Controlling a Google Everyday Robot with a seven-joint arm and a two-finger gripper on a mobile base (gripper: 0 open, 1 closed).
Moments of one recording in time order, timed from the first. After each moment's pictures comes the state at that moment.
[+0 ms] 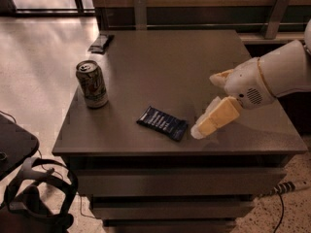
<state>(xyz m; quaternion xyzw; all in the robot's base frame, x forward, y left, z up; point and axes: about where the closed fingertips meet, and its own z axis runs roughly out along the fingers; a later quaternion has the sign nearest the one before) 0.482 -0.120 0.879 -0.51 0.77 0.22 0.31</state>
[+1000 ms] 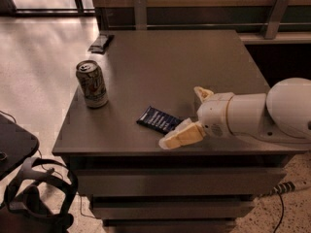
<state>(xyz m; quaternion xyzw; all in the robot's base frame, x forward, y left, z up) 0.498 -0.064 0.830 -0.44 0.75 0.19 0.45</state>
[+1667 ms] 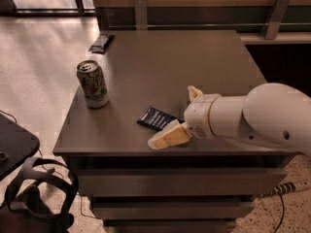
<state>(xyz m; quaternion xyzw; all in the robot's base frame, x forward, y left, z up) 0.504 -0.047 0.824 -0.44 0.76 0.14 0.45</state>
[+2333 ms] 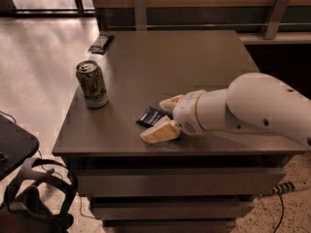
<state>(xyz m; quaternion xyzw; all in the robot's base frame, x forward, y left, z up) 0.507 -0.019 0.812 -0.48 0.76 0.16 0.41</state>
